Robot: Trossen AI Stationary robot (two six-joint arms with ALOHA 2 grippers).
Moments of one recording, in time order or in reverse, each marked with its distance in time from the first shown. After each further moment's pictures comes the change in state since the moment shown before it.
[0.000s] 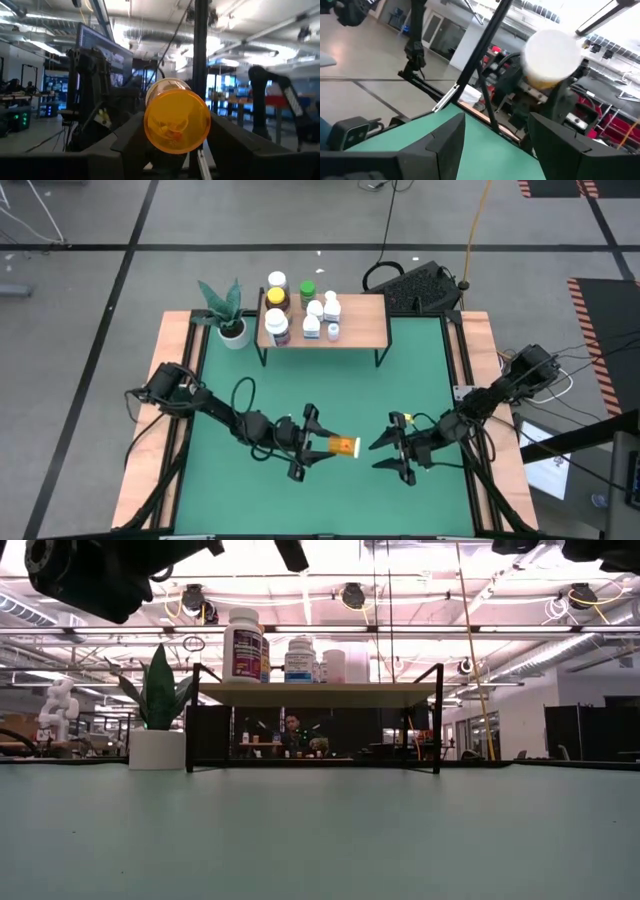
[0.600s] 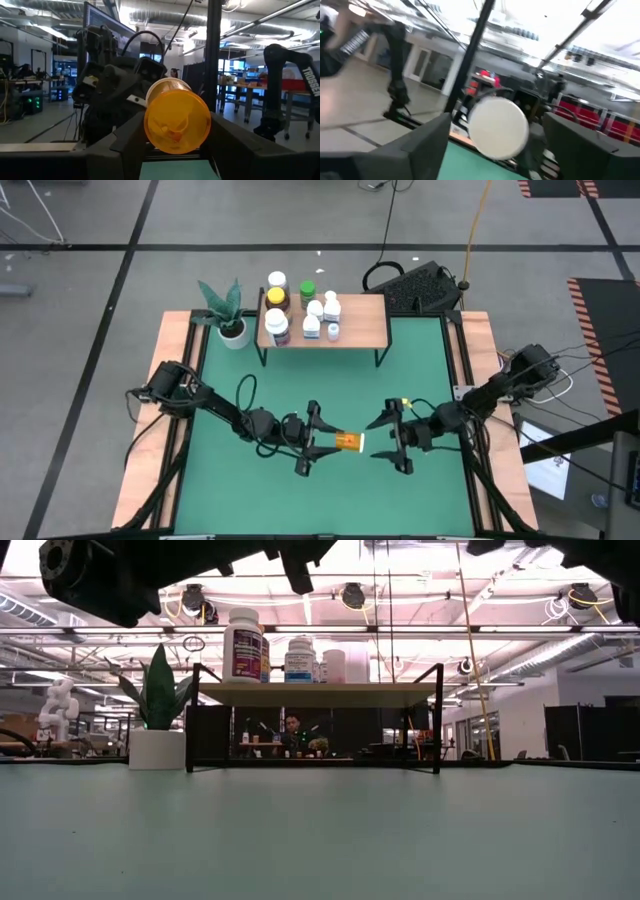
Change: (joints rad) left arm 0.035 0.000 0.000 -0.102 -0.005 -0.010; right arm -0.124 0.000 0.011 0.150 -0.112 0.117
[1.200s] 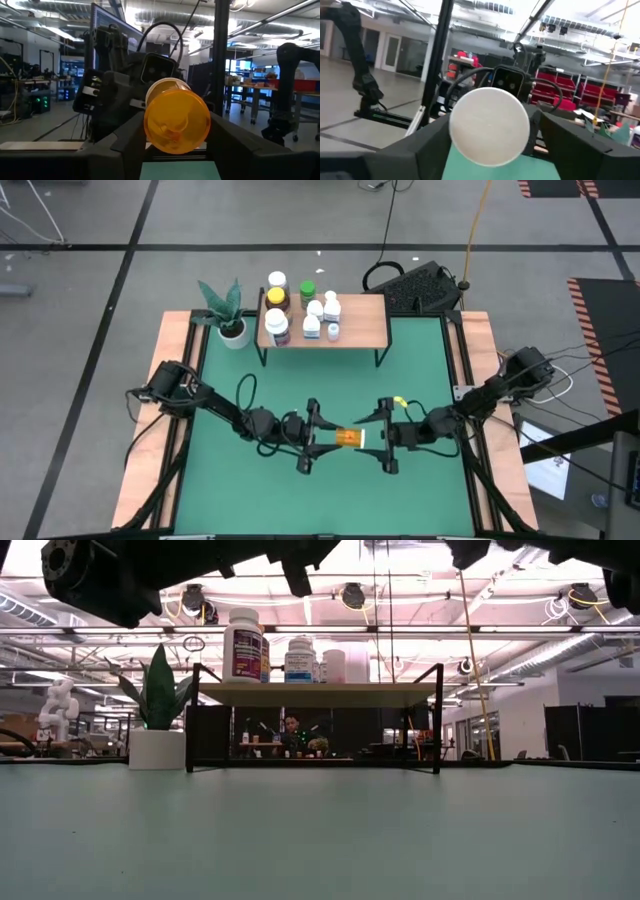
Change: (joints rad) left arm 0.003 0.000 0.000 0.001 -0.025 0.005; right arm 0.008 0.055 0.117 -0.121 0.196 0.111
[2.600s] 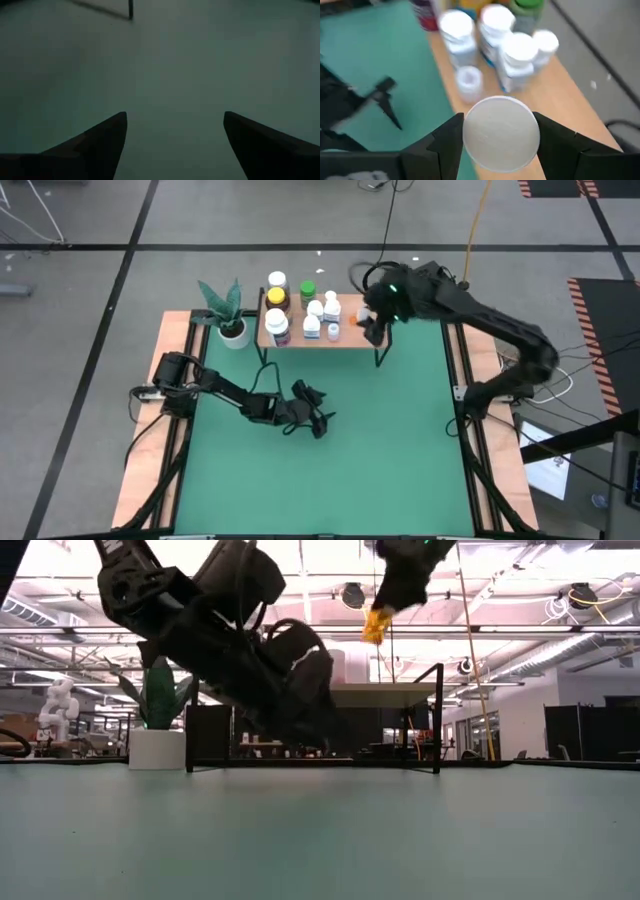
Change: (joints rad) left arm 0.182 0.000 0.001 -0.885 -0.282 -0.382; right arm -0.955 -0.091 1.081 -2.213 -0.423 0.251
